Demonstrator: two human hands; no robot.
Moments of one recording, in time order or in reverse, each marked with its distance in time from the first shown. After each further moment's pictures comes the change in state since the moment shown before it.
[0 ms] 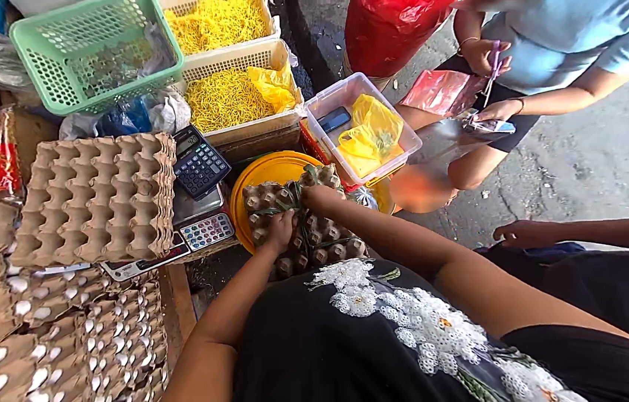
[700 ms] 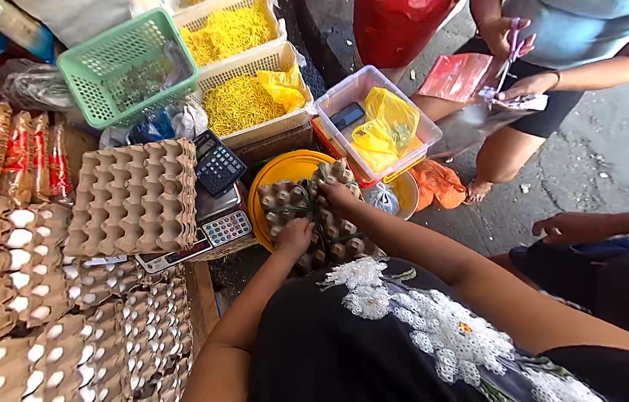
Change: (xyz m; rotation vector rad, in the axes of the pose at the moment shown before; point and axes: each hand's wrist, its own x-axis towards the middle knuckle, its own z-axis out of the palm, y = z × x) left_hand -0.032 0.003 -0.007 0.927 -0.193 0.077; right_hand -0.003 0.014 0.045 1.133 0.180 0.076
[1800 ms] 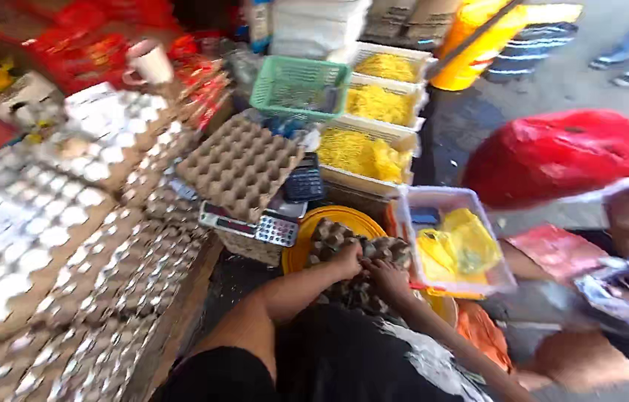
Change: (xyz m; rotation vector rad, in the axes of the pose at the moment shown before) left_hand 0.022 0.027 -0.028 -0.463 0.163 -0.034; right_hand -0.029 -0.017 -0.022 -1.456 -0.274 -0.486
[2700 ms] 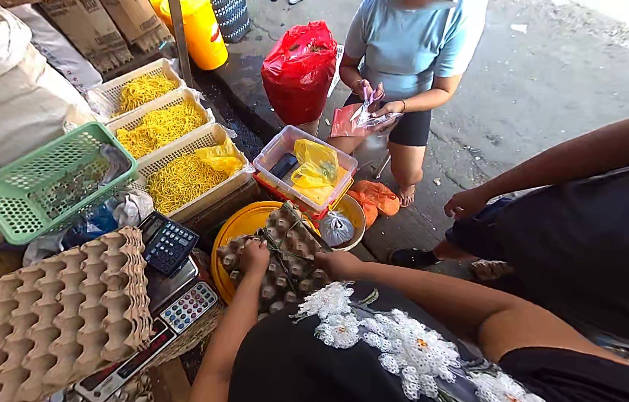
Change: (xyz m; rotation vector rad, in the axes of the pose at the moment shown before) left_hand 0.049 -0.002 0.008 0.498 0.063 -0.091; right_hand -0.102 0.005 0.035 0.482 -0.130 0.393
